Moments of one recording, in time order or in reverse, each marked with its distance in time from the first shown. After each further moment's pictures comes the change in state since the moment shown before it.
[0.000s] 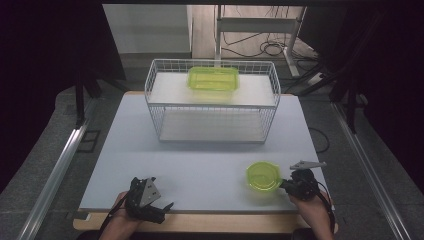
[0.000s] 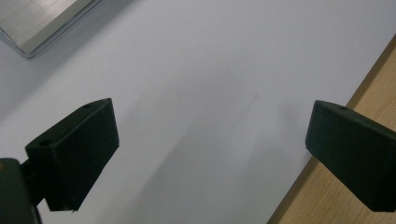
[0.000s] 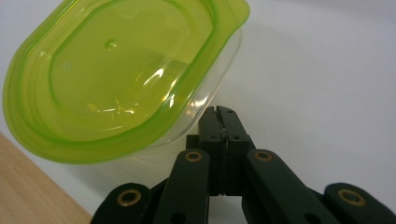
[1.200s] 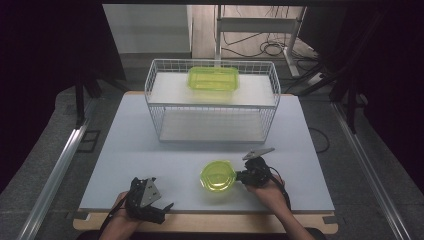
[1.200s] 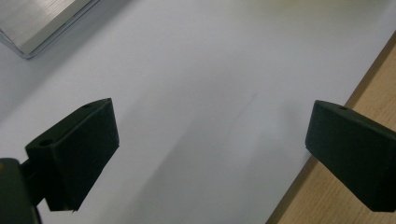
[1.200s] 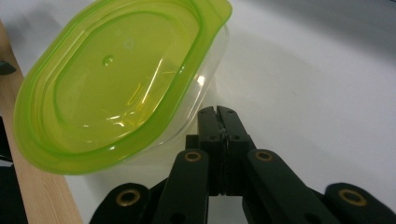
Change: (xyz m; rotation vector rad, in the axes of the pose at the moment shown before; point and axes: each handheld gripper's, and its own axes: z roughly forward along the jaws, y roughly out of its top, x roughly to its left) left arm 0.000 0.000 0.000 0.006 0.002 0.011; right arm 0.070 0.062 0.080 0.017 0.264 -0.162
